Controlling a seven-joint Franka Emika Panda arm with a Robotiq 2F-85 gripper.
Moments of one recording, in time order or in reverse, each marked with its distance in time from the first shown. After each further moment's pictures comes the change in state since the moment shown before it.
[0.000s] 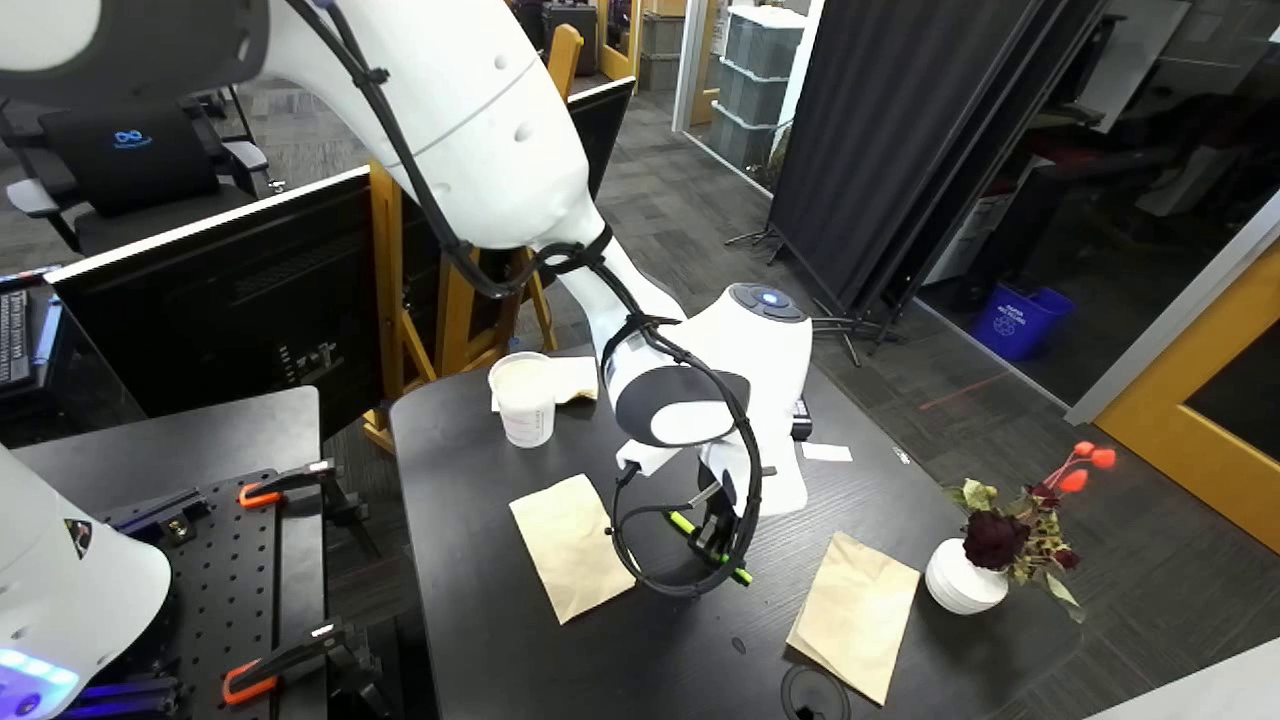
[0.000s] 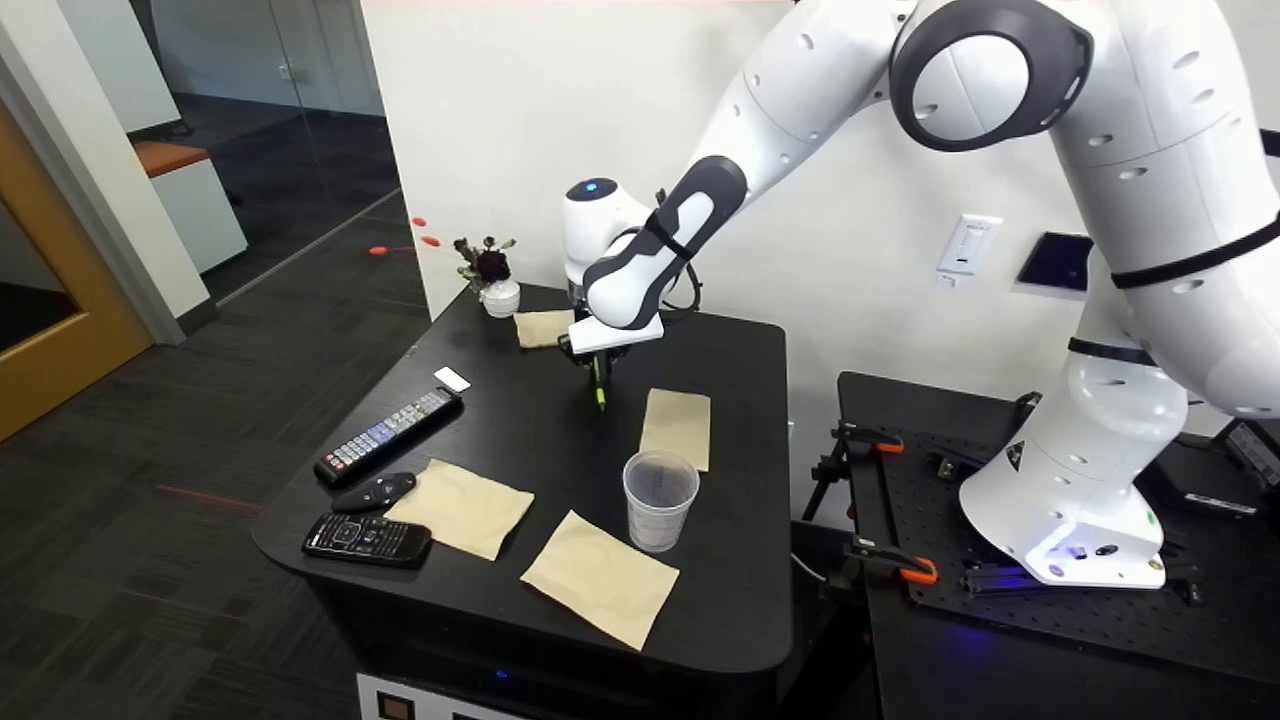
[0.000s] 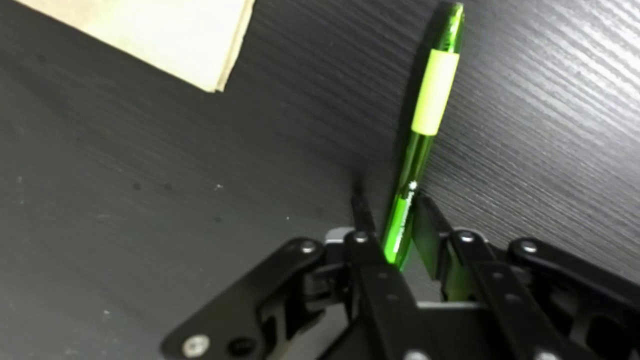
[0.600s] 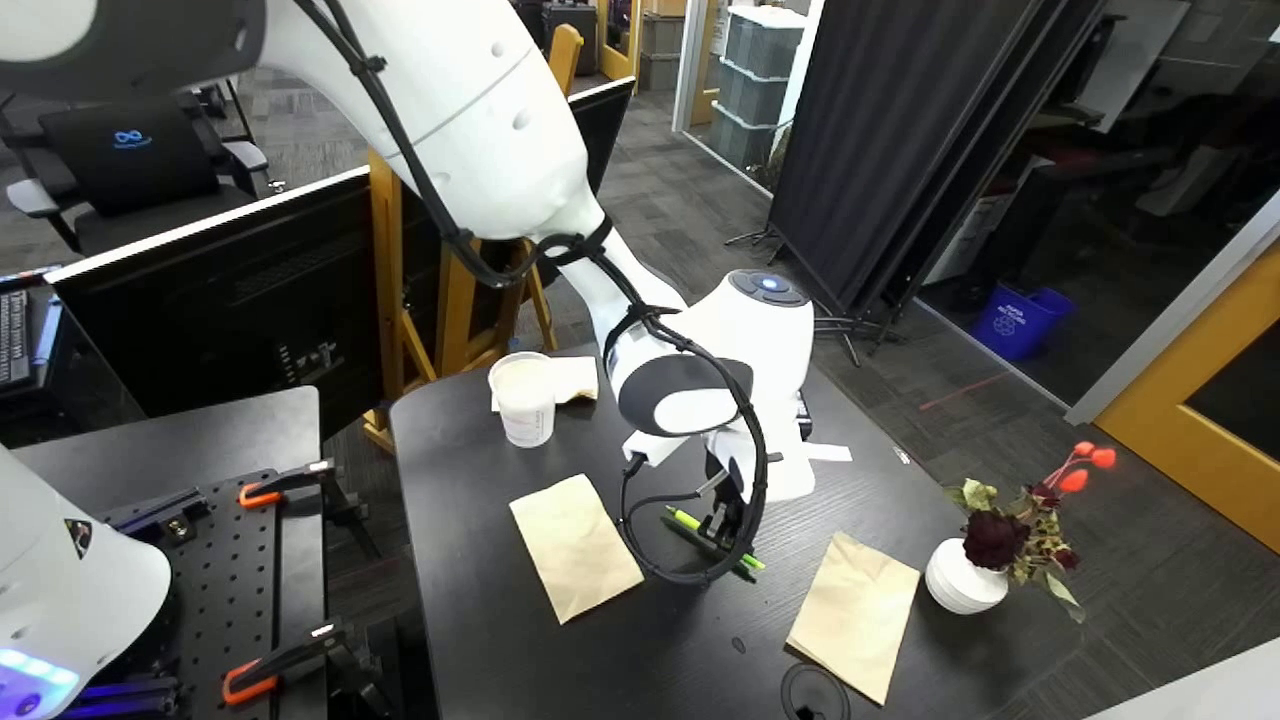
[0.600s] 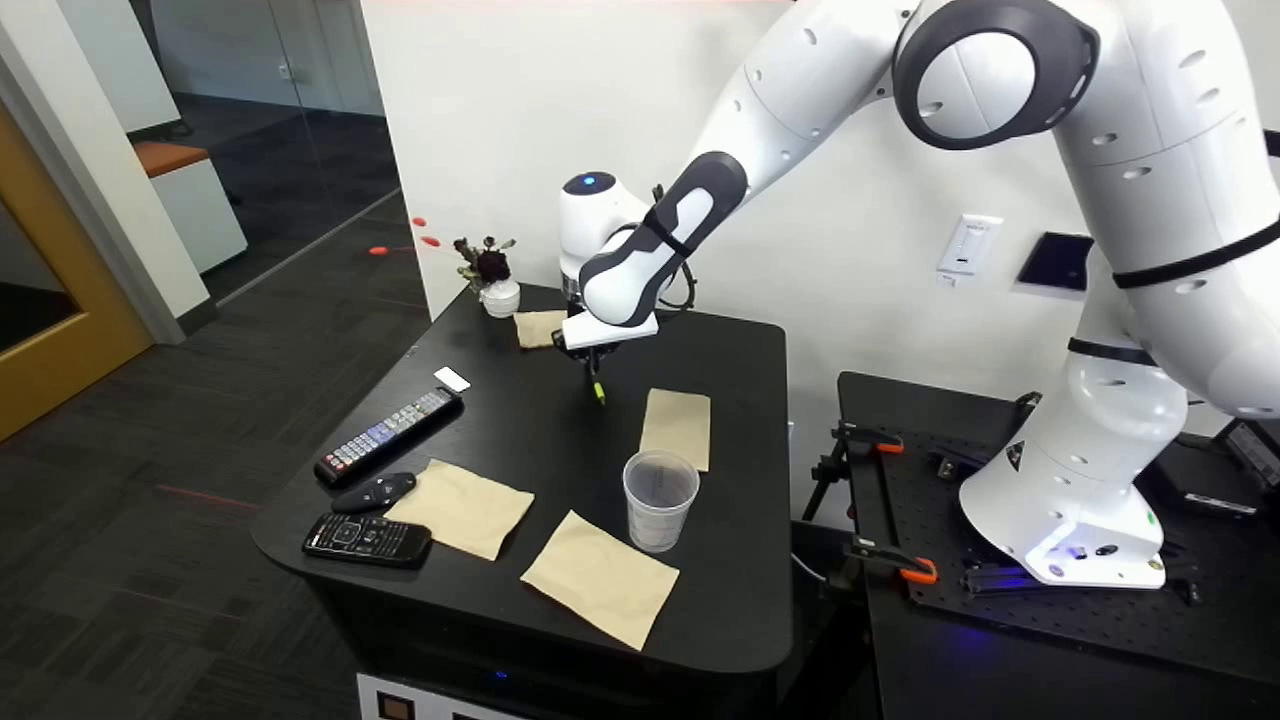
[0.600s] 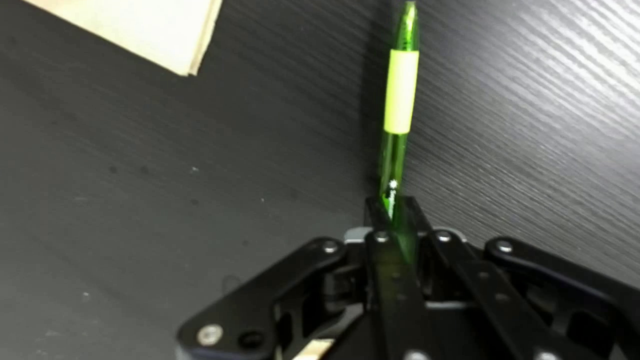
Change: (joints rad) arm 0.011 -0.009 -0.003 0.007 0.000 0.024 0.000
